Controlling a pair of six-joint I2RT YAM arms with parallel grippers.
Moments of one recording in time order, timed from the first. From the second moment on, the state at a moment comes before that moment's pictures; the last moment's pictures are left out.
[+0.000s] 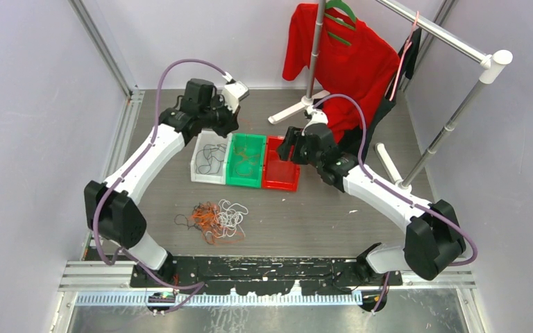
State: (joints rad) left arm -0.42 1.58 1.52 -0.54 0.33 0.28; right arm 0.58 1.35 0.95 -0.10 0.09 0.57
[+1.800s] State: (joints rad) left arm -0.40 1.70 1.84 -1.07 0.53 0.42; right arm 0.55 1.23 0.85 0.05 0.20 0.60
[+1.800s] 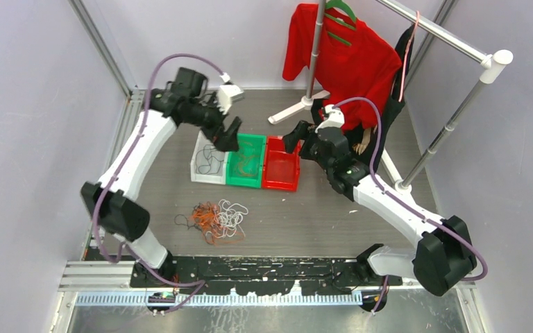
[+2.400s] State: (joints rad) left arm -0.25 1.20 1.09 -1.27 0.62 0.76; right arm 0.97 1.38 0.88 0.03 0.21 0.55
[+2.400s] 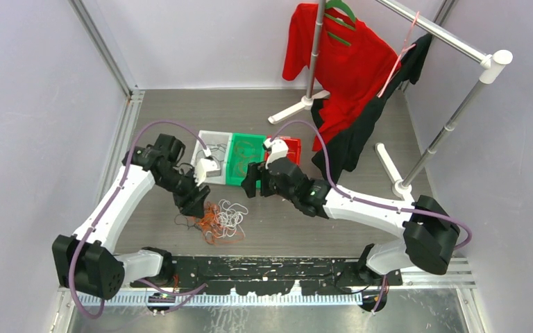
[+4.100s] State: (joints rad) left arm -0.25 1.03 1.51 -1.27 0.64 0.45; right arm 1.17 1.42 0.94 0.49 0.04 0.33
